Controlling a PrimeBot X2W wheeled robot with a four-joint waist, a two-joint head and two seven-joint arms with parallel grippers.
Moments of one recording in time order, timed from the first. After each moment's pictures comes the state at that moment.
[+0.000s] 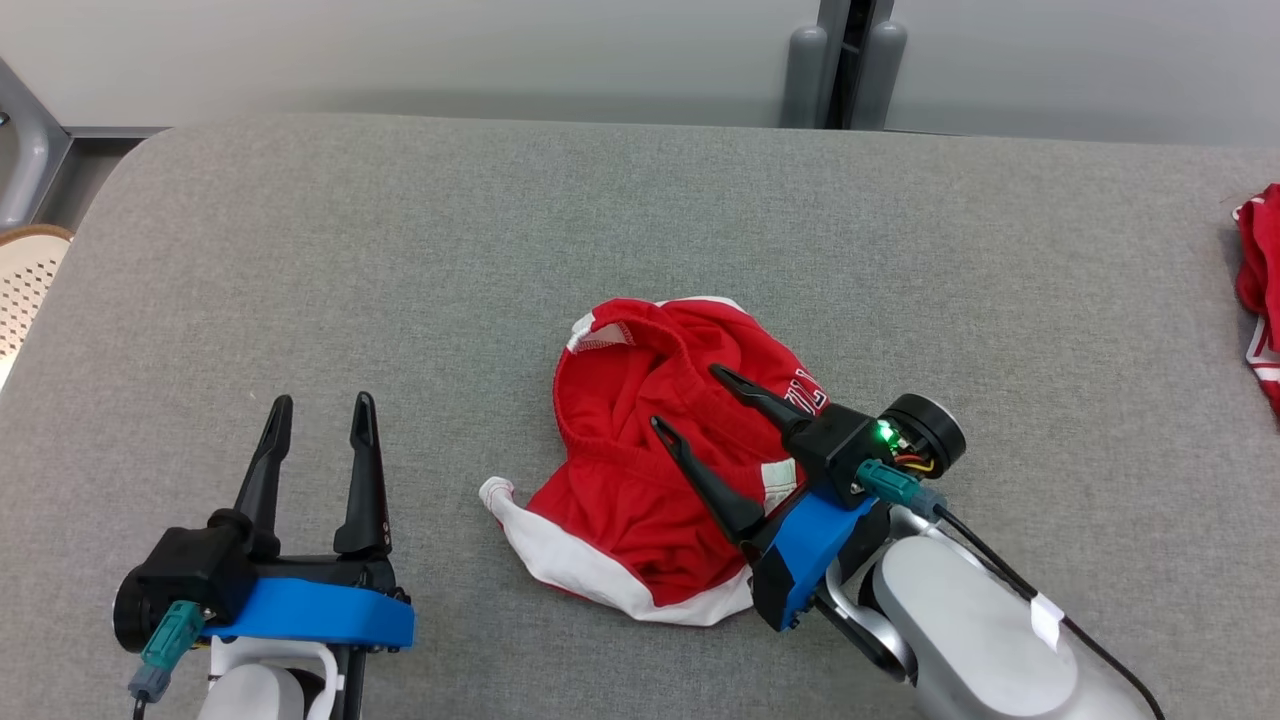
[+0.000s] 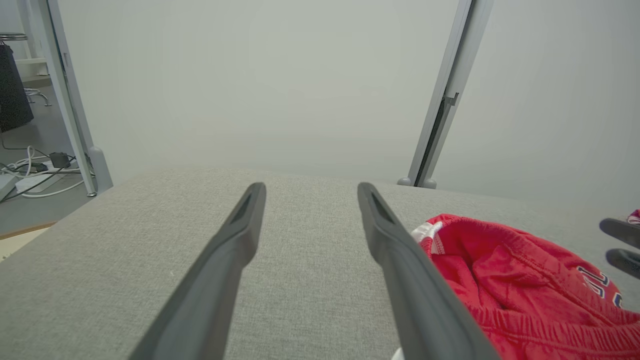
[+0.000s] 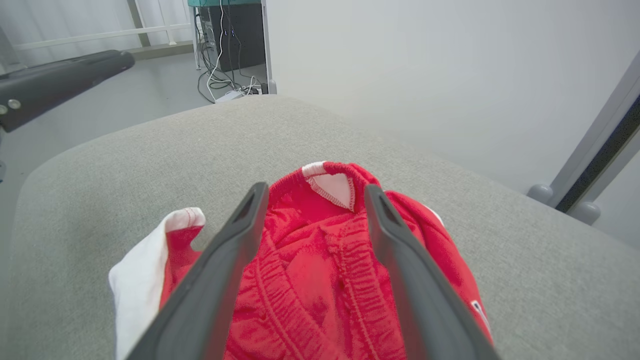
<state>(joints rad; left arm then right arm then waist) -0.22 0.05 -0.05 0.22 -0.22 -0.05 -0.26 -0.55 -0.17 0.67 0.44 0.25 0.13 -0.14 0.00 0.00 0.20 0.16</state>
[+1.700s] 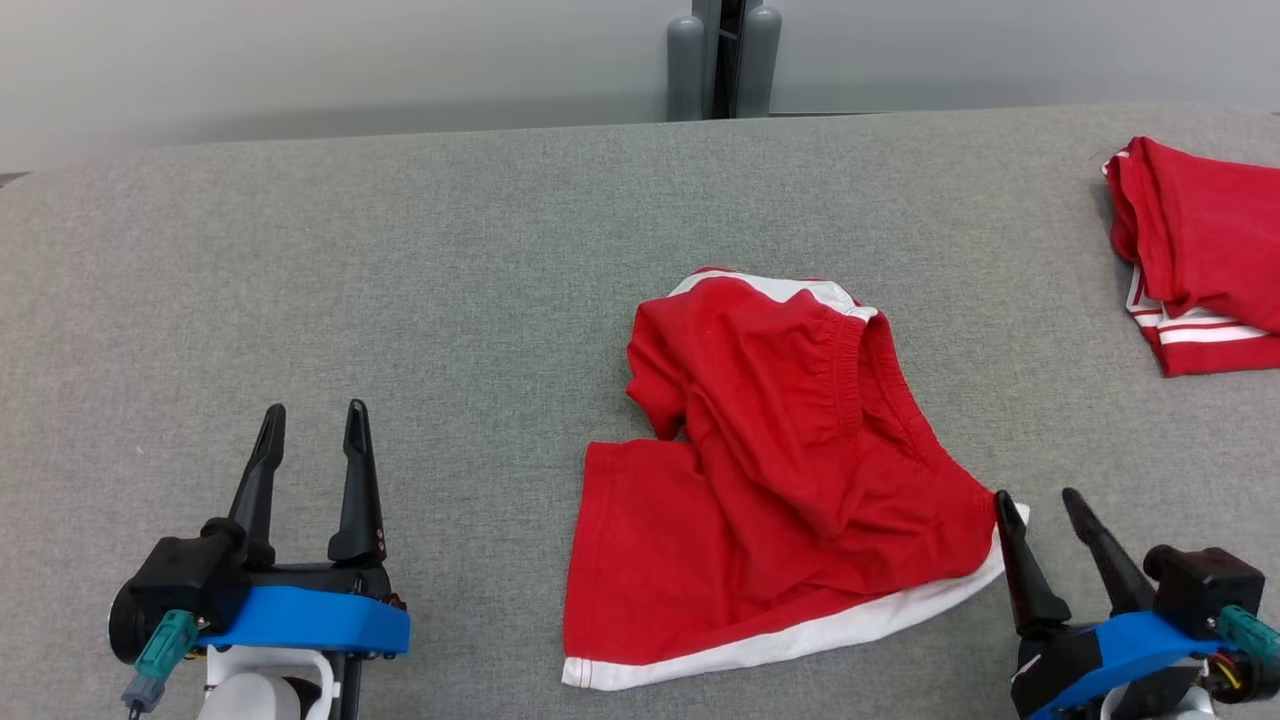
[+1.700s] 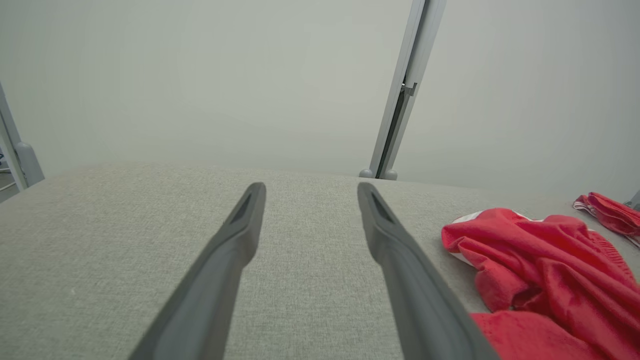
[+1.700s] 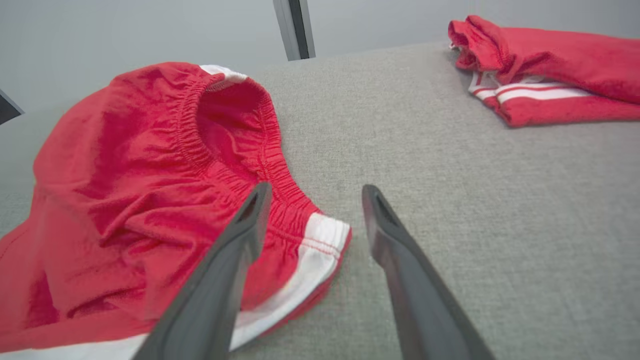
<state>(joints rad) -0.20 0.05 -0.04 0.21 -0.23 -0.05 -0.26 -0.04 -0.18 0.02 0.20 0.28 0.13 -0.08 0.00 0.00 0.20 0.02</state>
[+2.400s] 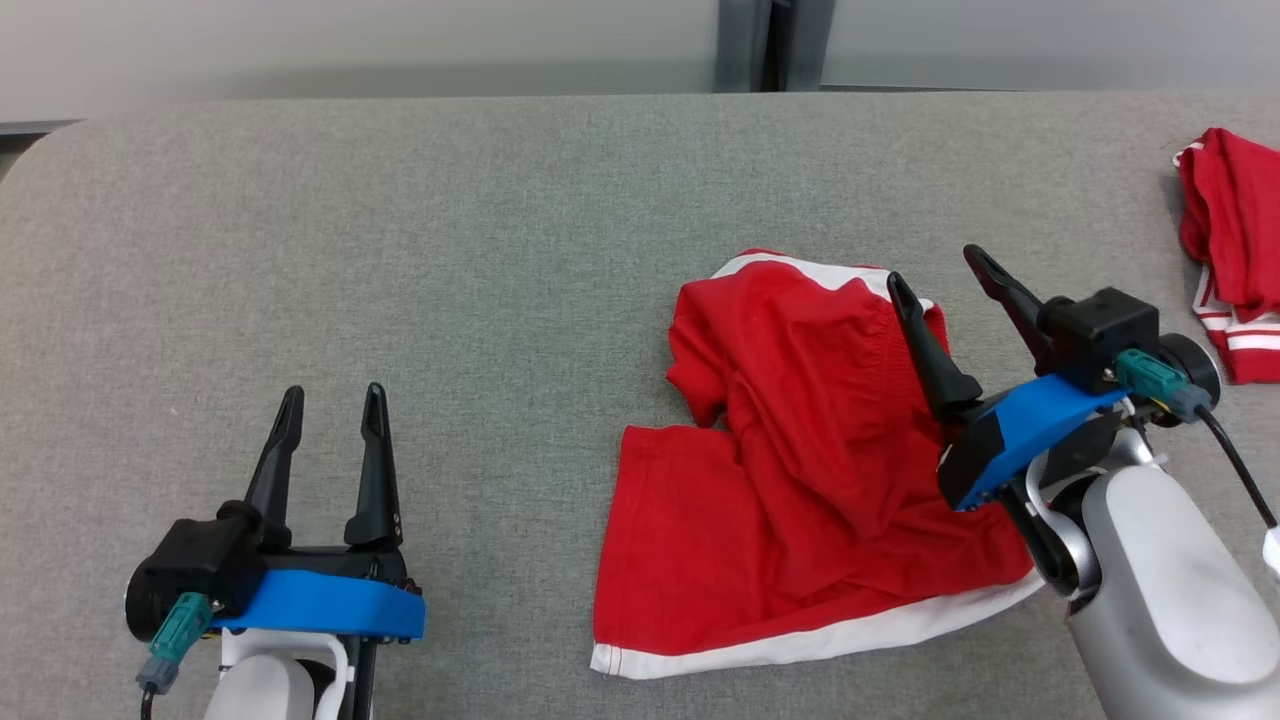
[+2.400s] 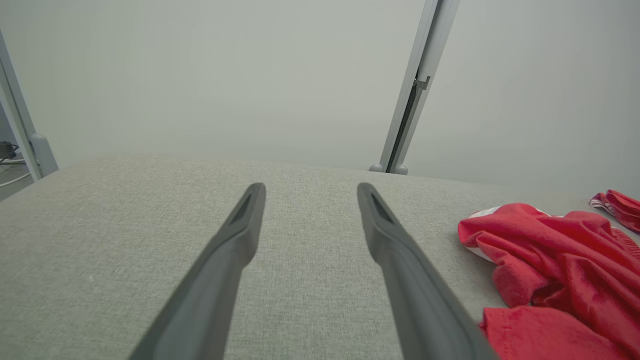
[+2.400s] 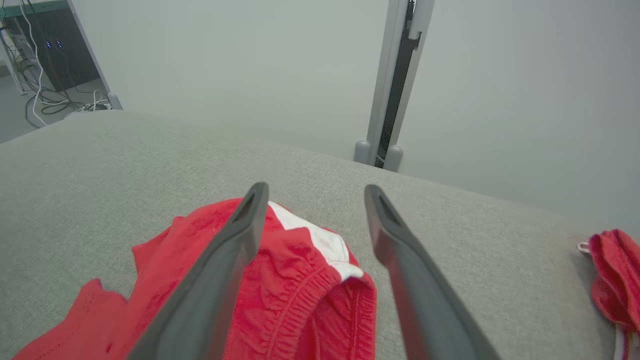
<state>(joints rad) -0.23 0.05 -0.07 0.22 -0.24 -0.05 -0.26 -0.45 -0.24 0.21 0.22 0.18 0.13 0.06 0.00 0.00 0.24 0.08</state>
